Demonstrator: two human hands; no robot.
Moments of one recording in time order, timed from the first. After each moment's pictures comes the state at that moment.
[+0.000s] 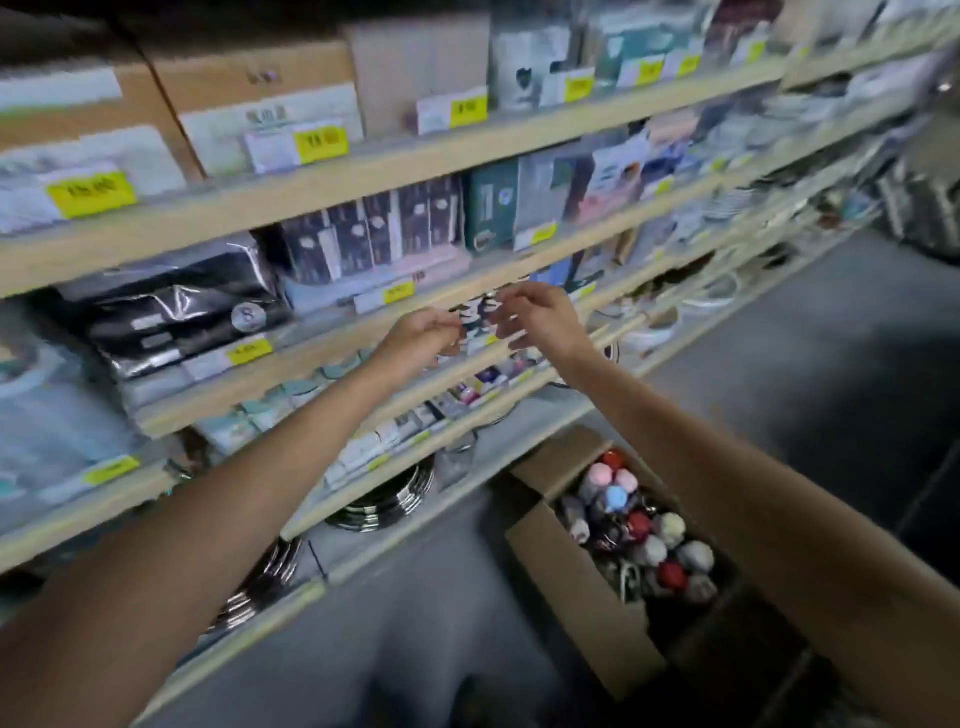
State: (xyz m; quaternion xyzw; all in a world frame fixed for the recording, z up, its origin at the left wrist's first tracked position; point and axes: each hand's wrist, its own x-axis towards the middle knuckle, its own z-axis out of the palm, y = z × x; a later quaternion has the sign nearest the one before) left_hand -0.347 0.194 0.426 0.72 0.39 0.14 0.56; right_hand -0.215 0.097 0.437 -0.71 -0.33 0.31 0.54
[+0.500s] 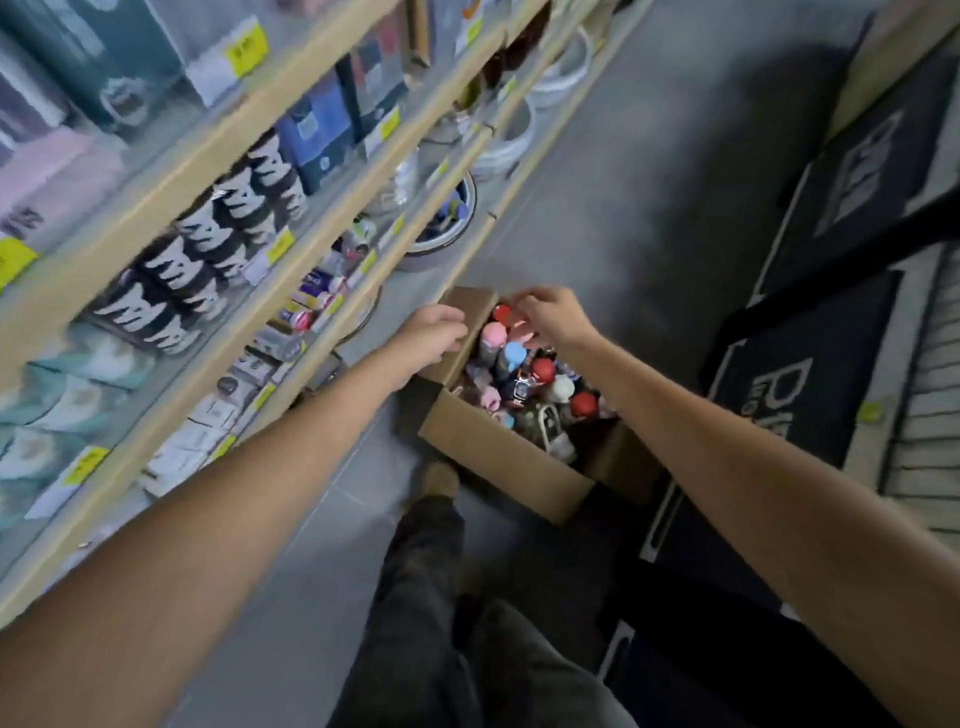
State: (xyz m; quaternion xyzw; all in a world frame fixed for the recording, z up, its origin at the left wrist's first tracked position) left_hand -0.140 0.087 0.253 0.73 0.33 -0.17 0.58; right_hand -0.053 -0.052 0.255 -0.81 -0.02 0.33 0.48
